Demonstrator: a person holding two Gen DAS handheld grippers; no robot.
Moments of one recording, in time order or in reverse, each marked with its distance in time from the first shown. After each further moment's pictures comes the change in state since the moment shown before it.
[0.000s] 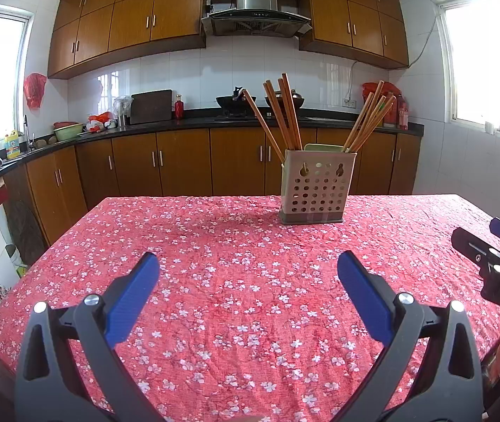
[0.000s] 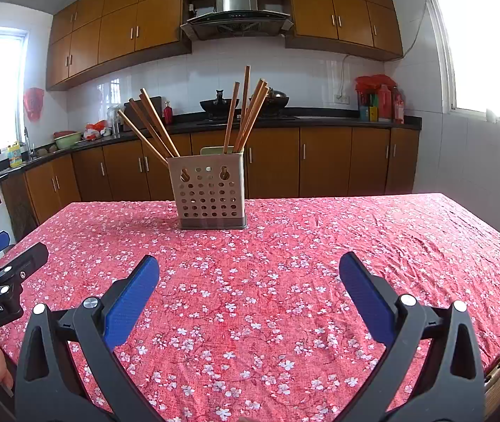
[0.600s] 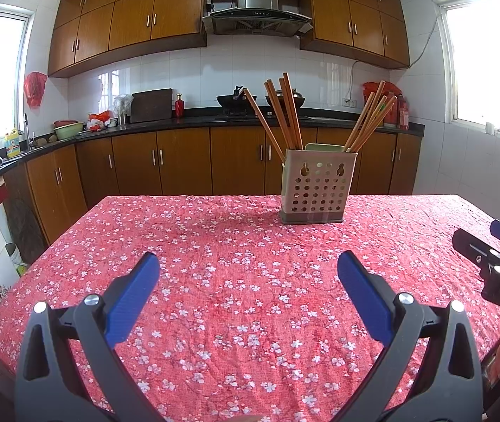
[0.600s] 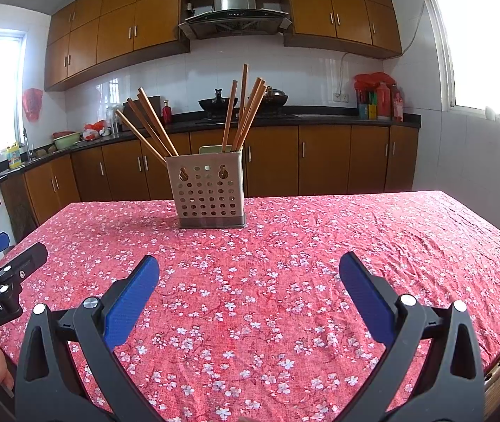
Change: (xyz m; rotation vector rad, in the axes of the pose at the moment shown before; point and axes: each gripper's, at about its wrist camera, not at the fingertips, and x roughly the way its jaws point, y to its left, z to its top) left arm 0.001 -0.001 0.001 -0.003 0.004 0.002; right arm 0.001 0.003 0.000 0.008 0.006 -0.005
